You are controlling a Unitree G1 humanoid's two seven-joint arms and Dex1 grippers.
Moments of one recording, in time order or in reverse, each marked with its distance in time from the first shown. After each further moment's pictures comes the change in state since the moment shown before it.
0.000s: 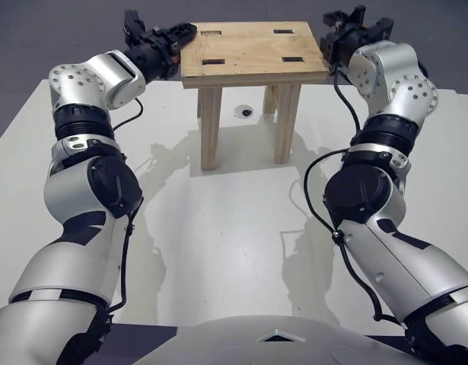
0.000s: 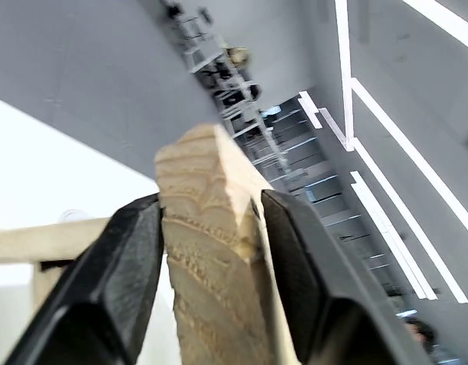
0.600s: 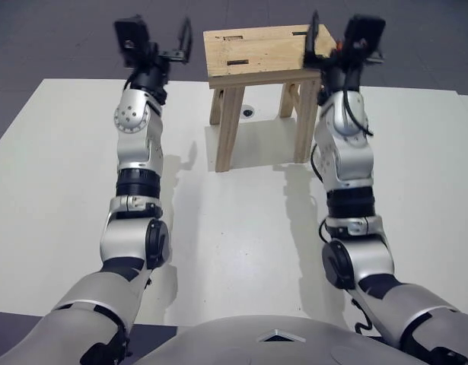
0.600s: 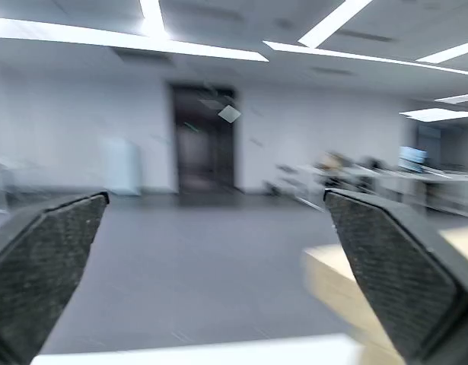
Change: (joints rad) left arm 0.480 -0.165 -0.292 -0.578 0.594 -1.098 0.183; right arm 0.679 -0.108 0.867 -0.462 -0.924 -0.708 0.156
